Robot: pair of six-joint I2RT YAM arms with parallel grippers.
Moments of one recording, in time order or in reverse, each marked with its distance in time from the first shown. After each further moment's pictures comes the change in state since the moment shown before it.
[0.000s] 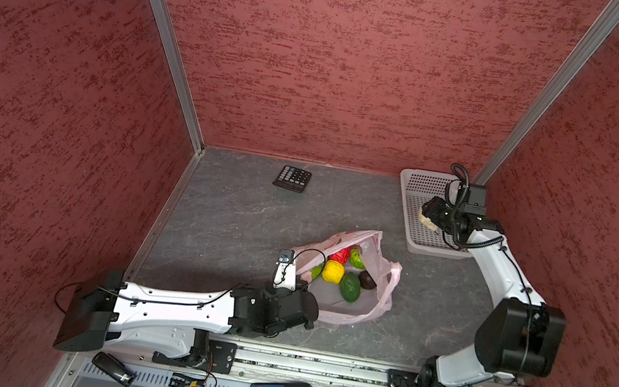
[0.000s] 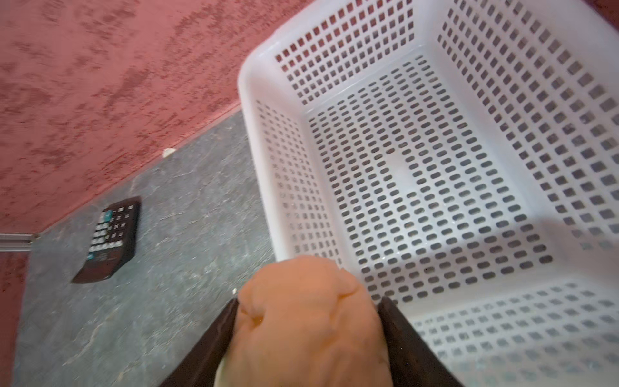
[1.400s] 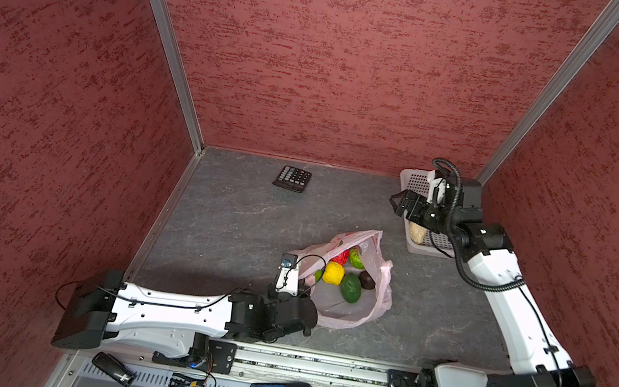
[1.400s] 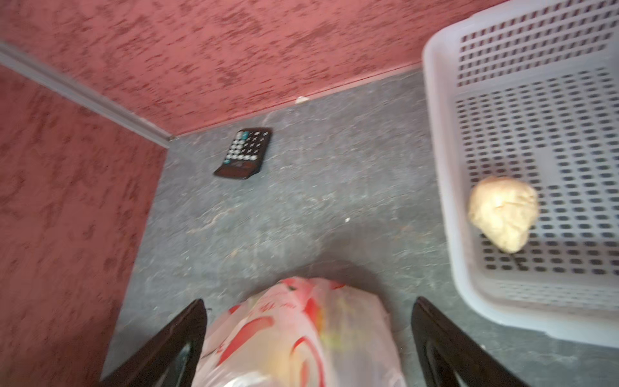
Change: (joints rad) left arm -0.048 -0.008 -0.032 0.085 -0.008 0.033; right arm 0.370 -0.327 0.122 -0.279 -0.080 0.037
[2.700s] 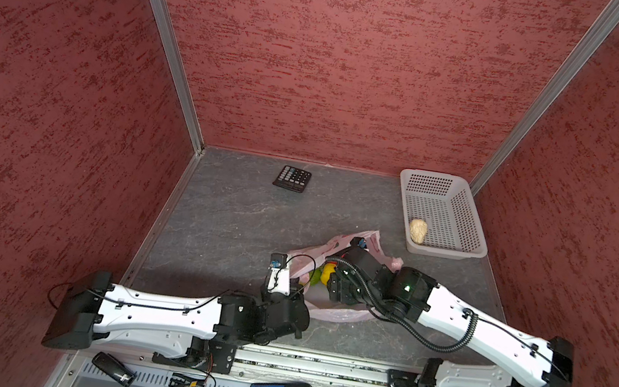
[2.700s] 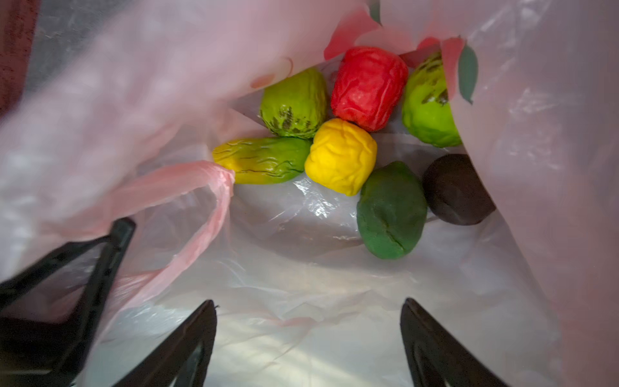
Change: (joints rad) left arm -0.018 -0.081 -0.042 -0.002 -0.071 -0.044; right arm 0.758 -0.020 -0.332 -0.137 0.396 0.343
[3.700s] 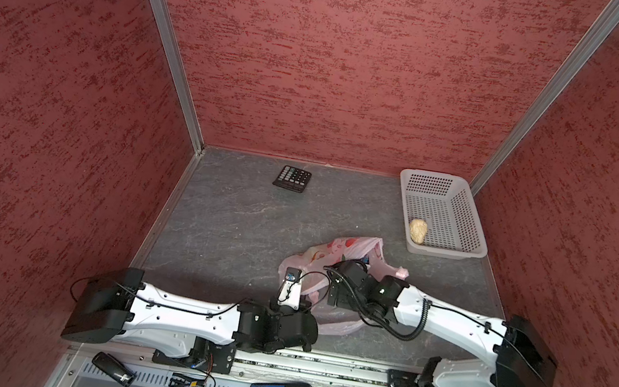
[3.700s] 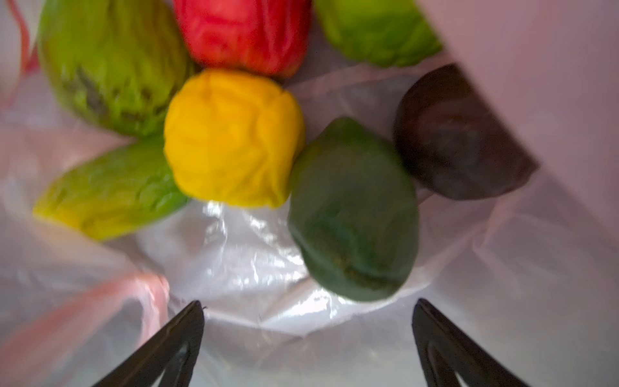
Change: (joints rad) left arm -0.060 0.167 -0.024 0.053 0.131 -0.021; right arm -0.086 0.126 -0.245 0.246 0.003 0.211
